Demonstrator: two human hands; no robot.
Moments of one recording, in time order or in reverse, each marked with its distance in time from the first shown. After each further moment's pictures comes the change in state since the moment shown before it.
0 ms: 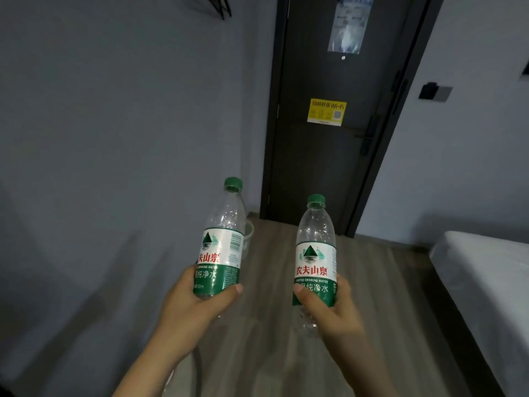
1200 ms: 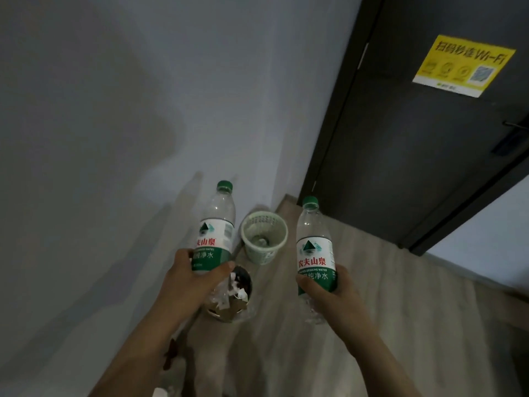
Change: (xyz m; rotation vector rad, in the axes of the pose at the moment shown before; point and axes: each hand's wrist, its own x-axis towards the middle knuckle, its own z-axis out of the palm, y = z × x) left_hand 0.584 -0.098 0.044 0.139 0.163 -0.396; right_hand 0.589 0.069 0.196 -0.297 -0.222 0.269
